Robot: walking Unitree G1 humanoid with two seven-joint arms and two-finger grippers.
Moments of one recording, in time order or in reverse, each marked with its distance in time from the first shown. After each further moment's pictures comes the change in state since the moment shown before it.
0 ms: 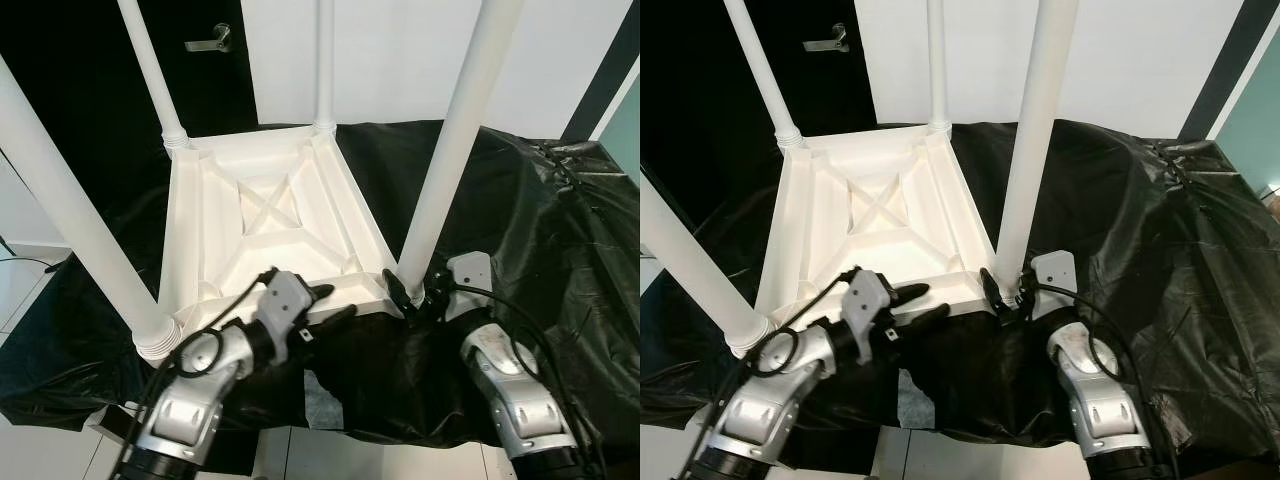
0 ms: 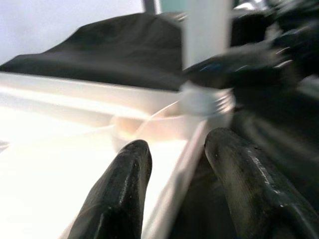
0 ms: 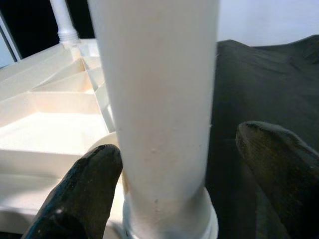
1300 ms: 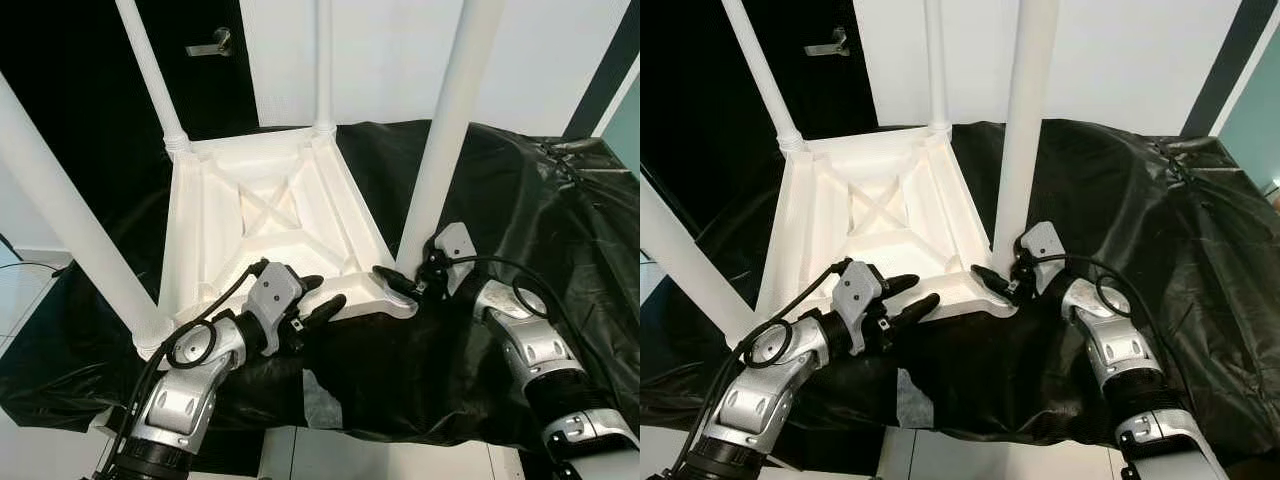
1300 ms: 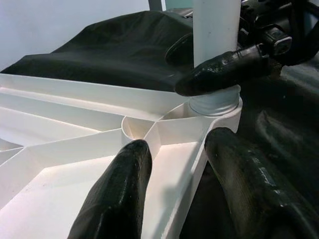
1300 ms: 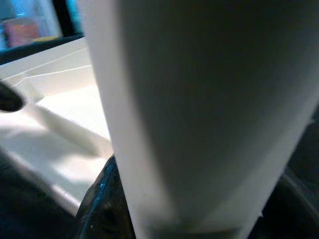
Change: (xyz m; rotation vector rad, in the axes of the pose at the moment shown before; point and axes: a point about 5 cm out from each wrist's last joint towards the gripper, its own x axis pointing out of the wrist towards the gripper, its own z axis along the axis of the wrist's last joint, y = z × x) left arm 0.006 -0.002 0.002 0.004 -0.007 -0.009; right arm 0.040 -0.019 -0.003 -0.099 0.034 0.320
